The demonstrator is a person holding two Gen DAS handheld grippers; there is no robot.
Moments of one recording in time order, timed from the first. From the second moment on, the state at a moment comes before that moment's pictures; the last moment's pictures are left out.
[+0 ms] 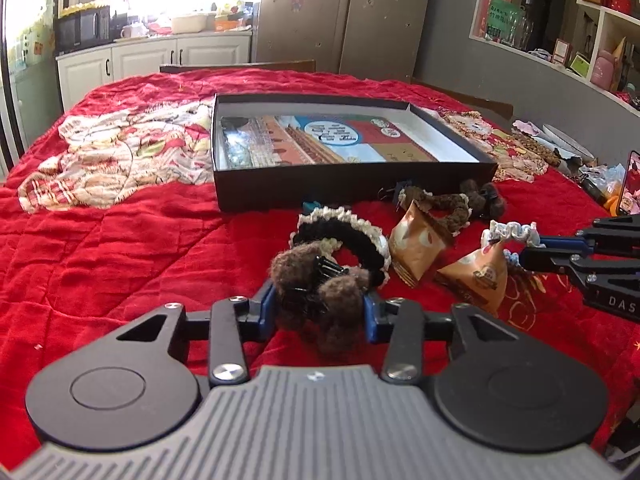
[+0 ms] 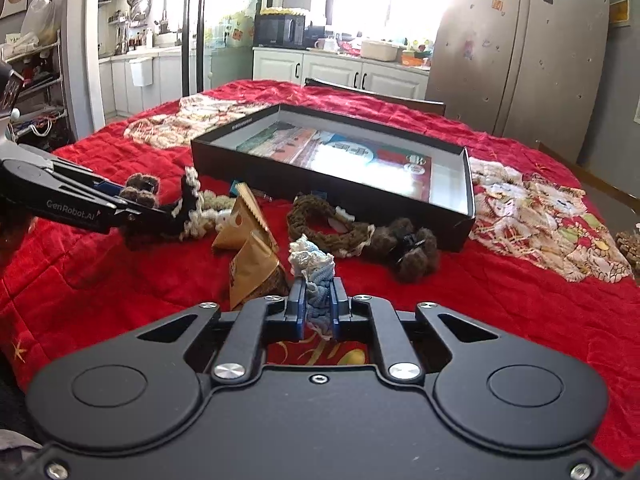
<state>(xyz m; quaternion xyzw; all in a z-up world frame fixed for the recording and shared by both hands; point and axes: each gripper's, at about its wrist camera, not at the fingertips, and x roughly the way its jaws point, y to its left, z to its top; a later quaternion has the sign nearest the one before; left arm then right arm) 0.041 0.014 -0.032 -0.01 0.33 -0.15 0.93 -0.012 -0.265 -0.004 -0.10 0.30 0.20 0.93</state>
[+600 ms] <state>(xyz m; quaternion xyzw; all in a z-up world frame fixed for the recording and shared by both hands) 0.063 0.016 0.013 0.00 0.29 -0.15 0.94 0.009 -0.265 0.038 -0.10 0.24 0.19 0.95</state>
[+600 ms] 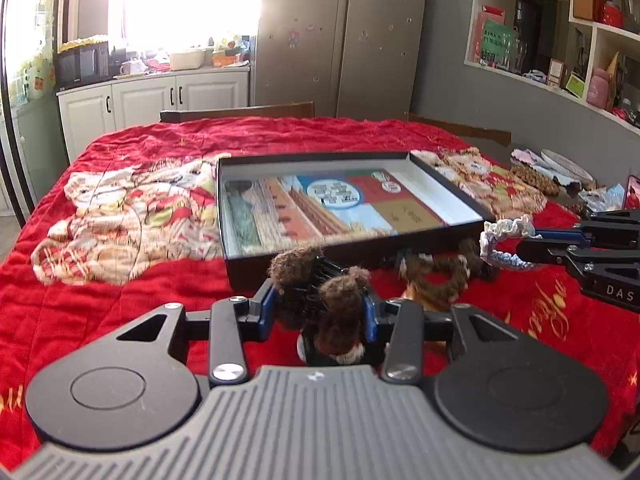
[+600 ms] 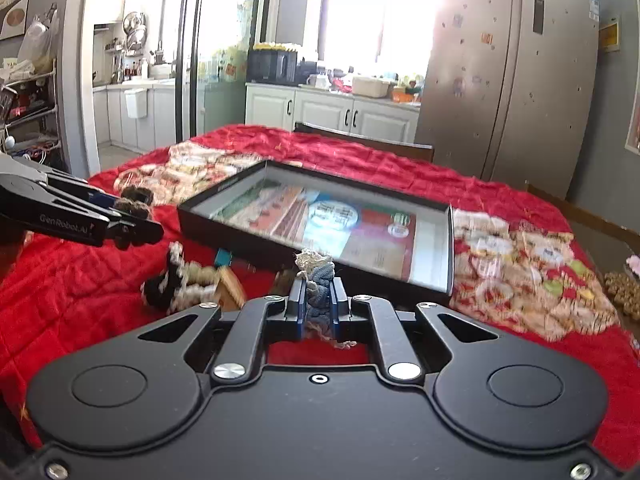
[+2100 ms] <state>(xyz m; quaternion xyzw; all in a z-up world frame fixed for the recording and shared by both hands) 0.254 -0.018 0.010 -0.03 0.28 -0.10 0.95 0.235 -0.259 0.033 0.00 0.23 0.09 0.97</state>
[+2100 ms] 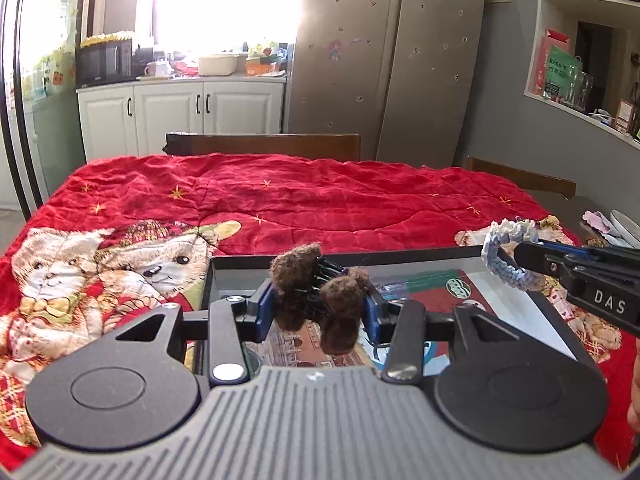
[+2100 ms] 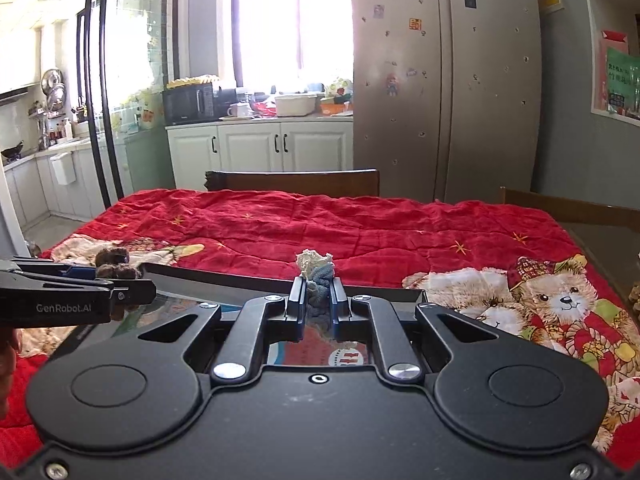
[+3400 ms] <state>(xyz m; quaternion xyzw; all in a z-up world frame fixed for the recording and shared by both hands) 0.282 -0.033 -0.027 0.01 0.33 -0.09 0.94 0.280 -0.257 -0.020 0.00 0.30 0.09 0.95</state>
